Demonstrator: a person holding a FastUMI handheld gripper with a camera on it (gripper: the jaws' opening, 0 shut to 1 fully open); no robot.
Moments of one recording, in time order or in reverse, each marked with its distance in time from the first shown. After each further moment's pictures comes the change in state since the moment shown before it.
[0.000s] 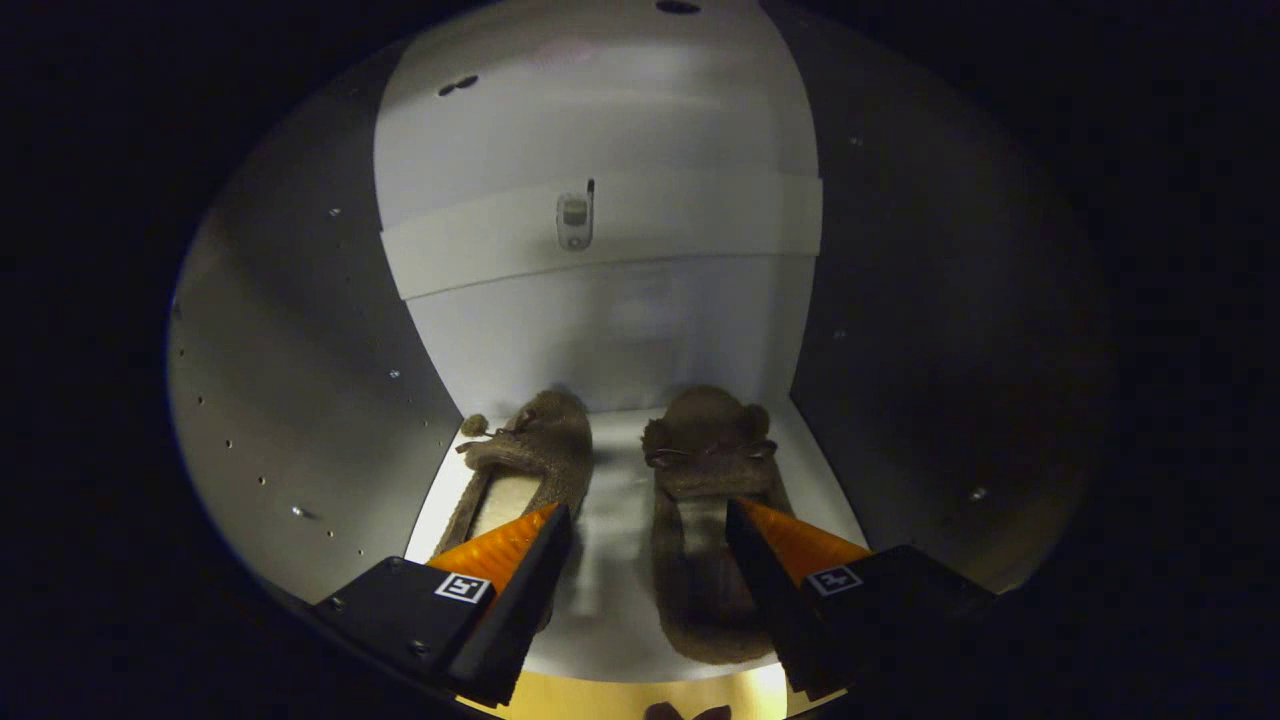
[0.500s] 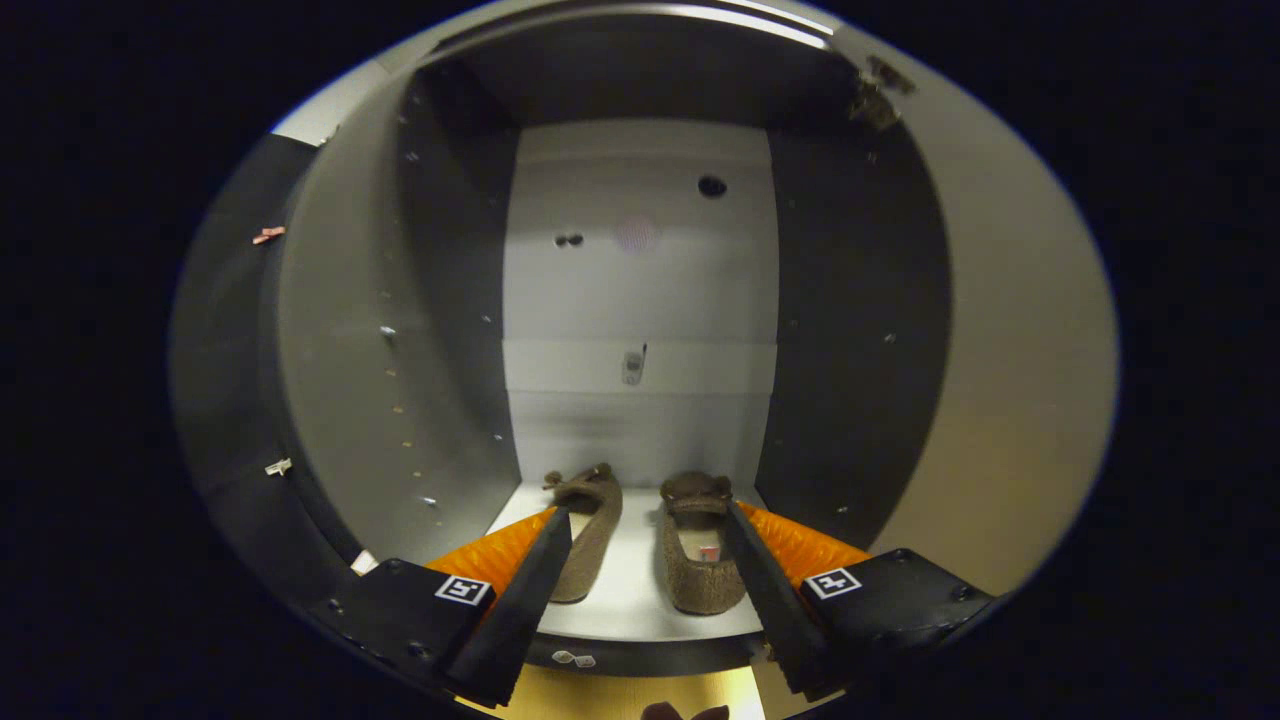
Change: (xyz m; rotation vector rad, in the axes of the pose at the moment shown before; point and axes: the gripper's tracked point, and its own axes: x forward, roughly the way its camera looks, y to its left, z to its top) arm -0.176 0.028 0.037 -0.073 -0.383 0.032
